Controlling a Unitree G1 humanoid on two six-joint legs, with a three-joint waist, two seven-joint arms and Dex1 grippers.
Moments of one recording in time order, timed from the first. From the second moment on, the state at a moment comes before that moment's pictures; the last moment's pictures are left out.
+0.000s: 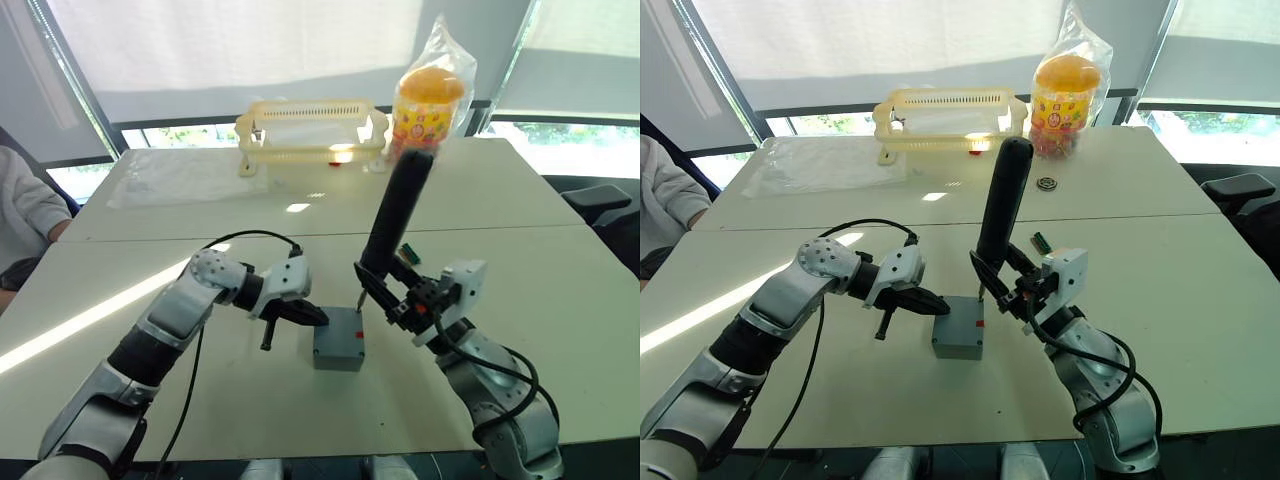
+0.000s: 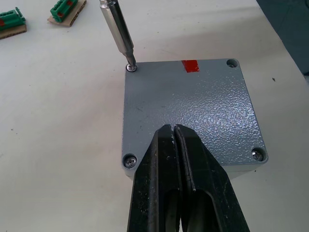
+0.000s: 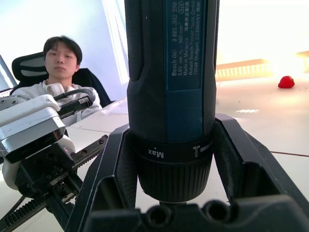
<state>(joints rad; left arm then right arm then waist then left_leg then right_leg) -0.68 0.60 -0.38 -0.02 -0.20 0.40 -1.31 -0.05 -0.24 0.05 -0.56 0.43 0.31 0.40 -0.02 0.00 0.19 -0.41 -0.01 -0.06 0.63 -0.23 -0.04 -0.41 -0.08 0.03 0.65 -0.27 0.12</state>
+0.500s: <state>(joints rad) -0.67 0.60 -0.39 -0.01 -0.19 0.40 -1.31 -0.03 -0.29 0.12 -0.50 0.26 0.13 0.44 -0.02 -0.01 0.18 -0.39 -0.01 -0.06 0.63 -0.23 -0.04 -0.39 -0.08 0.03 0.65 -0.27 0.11</state>
